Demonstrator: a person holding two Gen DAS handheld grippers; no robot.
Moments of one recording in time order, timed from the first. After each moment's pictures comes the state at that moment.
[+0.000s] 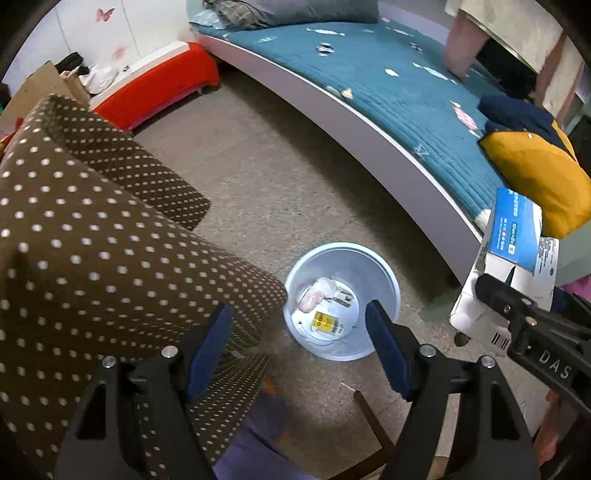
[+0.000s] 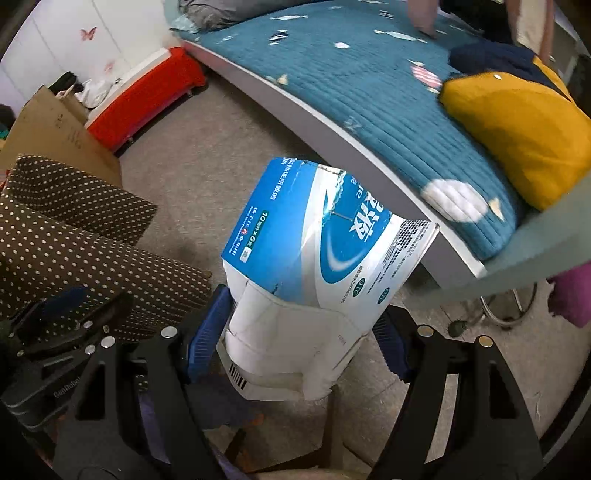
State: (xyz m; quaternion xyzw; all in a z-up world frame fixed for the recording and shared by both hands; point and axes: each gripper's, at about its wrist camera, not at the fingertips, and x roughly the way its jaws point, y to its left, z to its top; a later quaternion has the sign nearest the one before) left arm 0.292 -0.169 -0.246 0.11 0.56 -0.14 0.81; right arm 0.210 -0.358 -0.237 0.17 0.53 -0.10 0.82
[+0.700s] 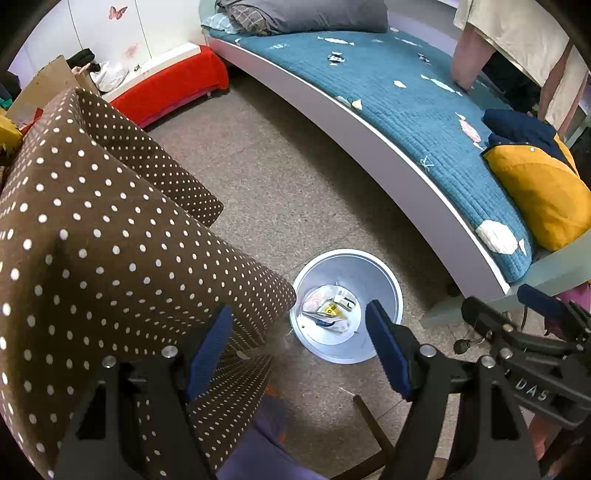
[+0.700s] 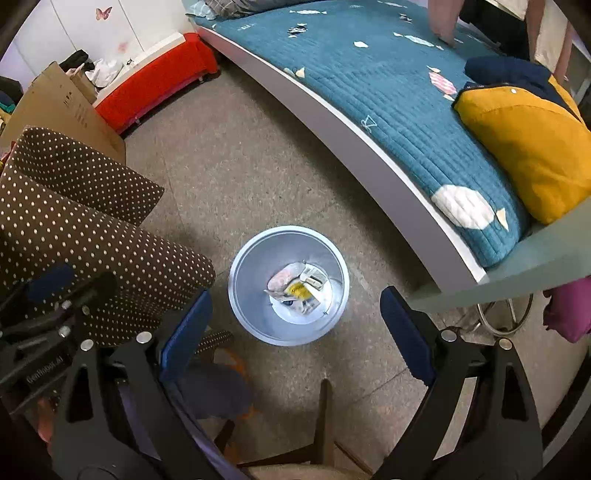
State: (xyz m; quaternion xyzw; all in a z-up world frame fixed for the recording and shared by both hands) left arm 0.287 -0.156 -0.234 0.10 0.55 -0.14 0.82; right arm 0.208 -0.341 -0.238 0.14 0.55 -0.09 0.82
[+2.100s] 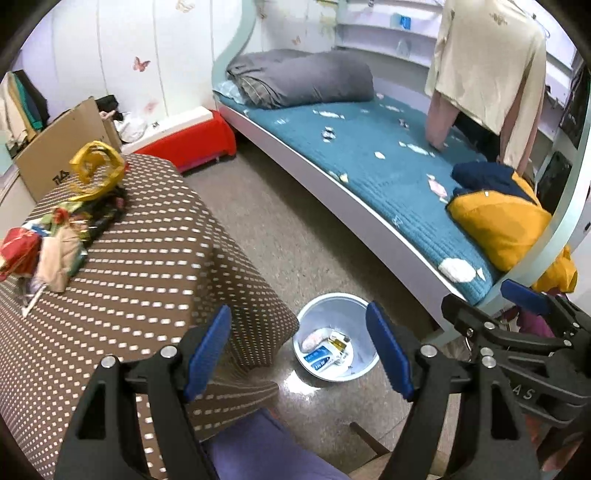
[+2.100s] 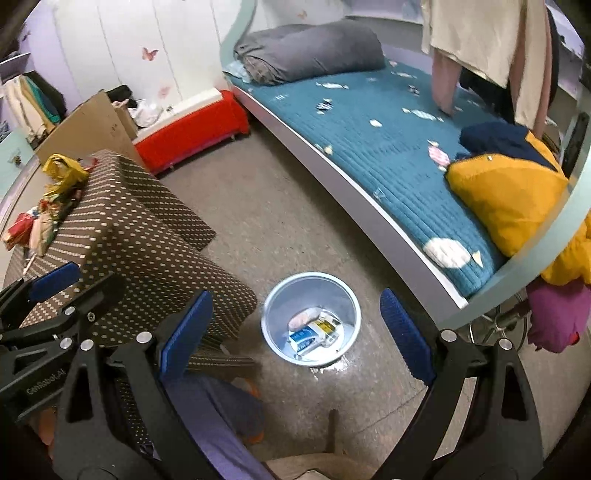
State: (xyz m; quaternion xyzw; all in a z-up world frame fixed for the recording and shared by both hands) left arm 0.196 -0.105 -0.118 0.07 0.43 -0.15 0.89; right arm 0.137 -0.291 -0.131 0.11 0.43 -0.07 0.89
